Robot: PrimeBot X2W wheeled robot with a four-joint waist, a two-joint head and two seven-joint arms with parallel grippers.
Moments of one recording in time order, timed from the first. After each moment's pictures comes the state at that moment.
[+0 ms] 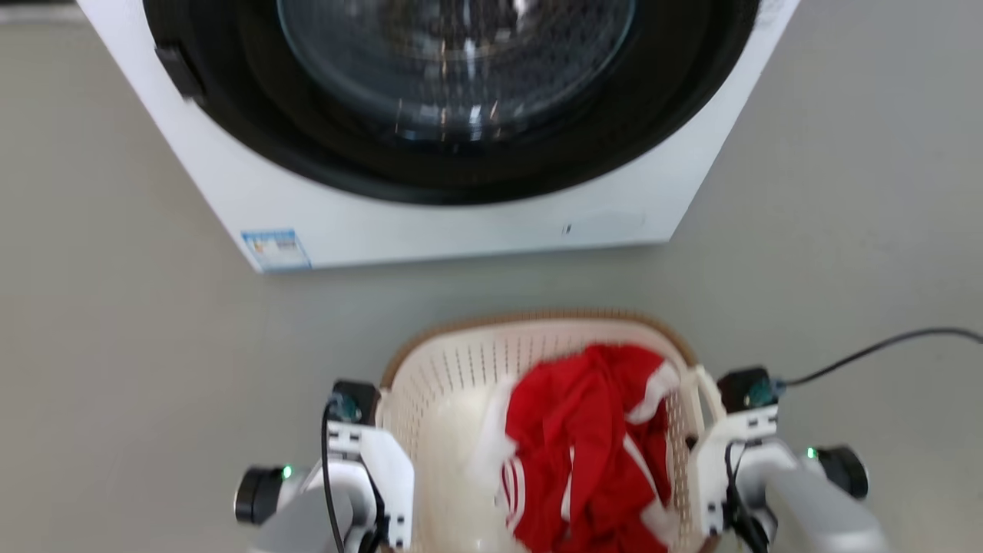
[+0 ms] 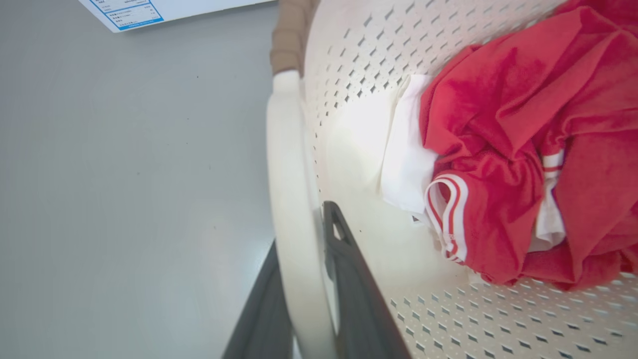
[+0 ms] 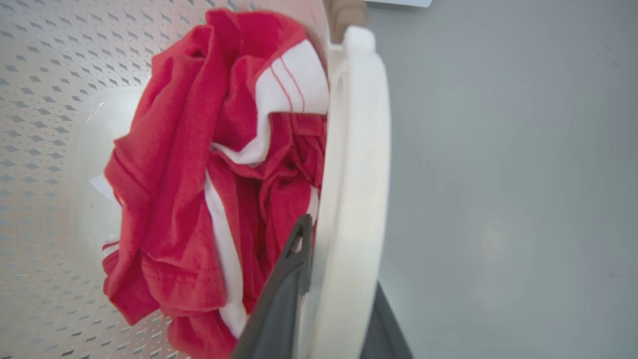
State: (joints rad) left arm -0.63 0.05 -1.00 1.19 -0.93 0.05 -0.03; right arm -0.62 -0.07 0.42 1.25 0.37 0.12 0.09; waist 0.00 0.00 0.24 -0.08
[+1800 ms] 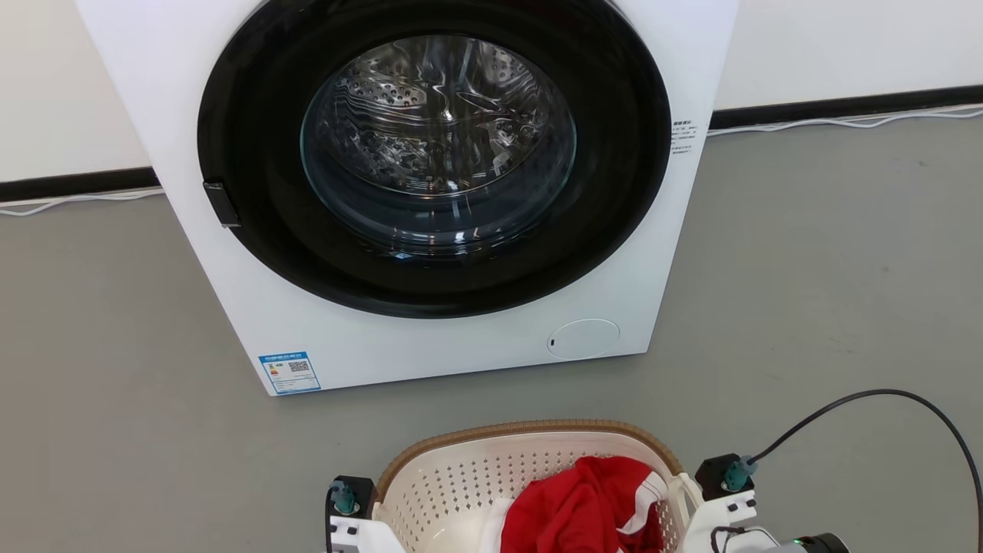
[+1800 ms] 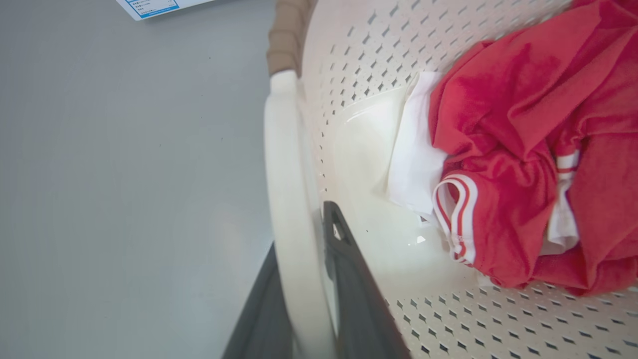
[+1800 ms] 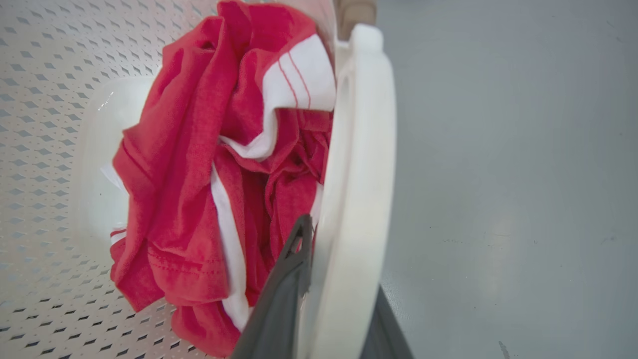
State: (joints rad) left arm -0.48 0.07 -1.18 1.17 -1.11 0.08 0.05; right arm -0.44 -0.09 0.63 1.15 0.54 0.11 0.26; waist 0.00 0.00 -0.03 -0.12
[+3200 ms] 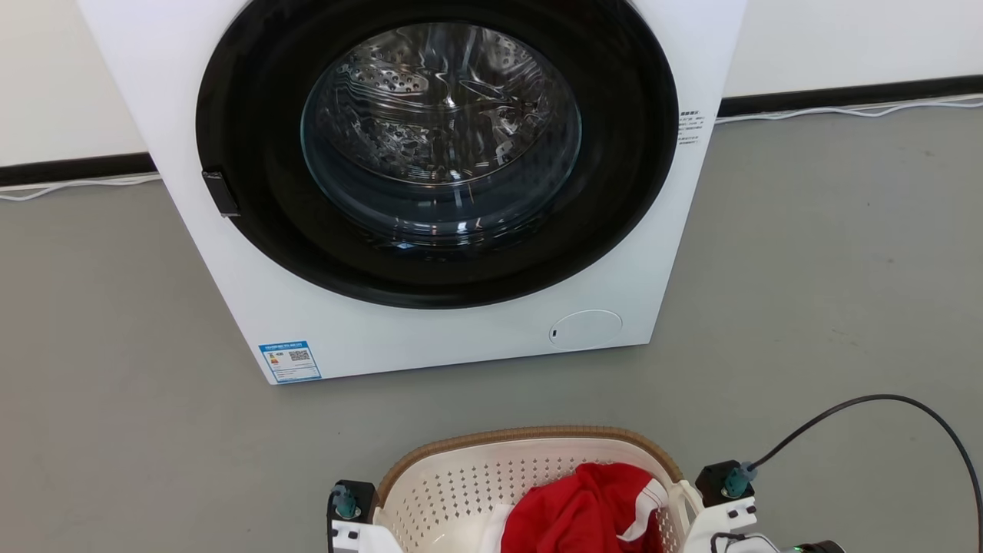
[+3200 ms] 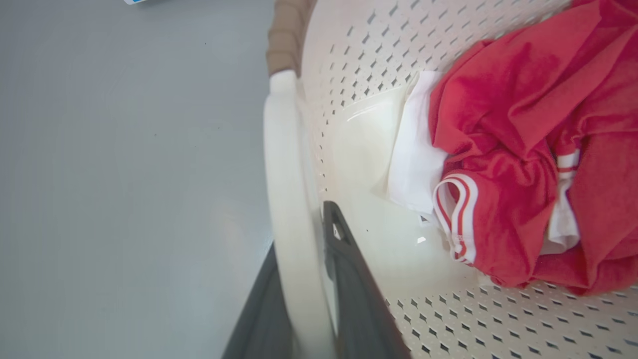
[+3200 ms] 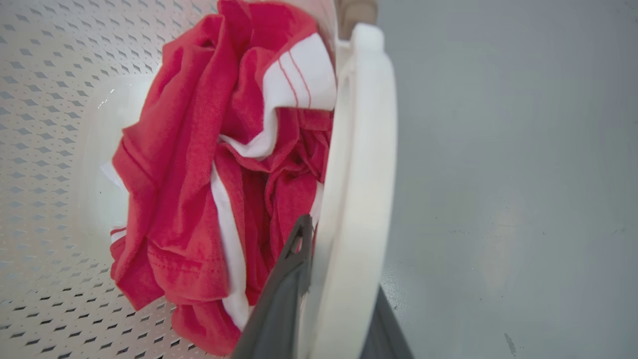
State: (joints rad) left arm -0.48 0.07 -1.24 1.18 -1.16 0.08 0.04; right arm -0.44 -0.09 0.67 1.17 0.59 0.11 0.24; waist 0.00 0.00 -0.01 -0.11
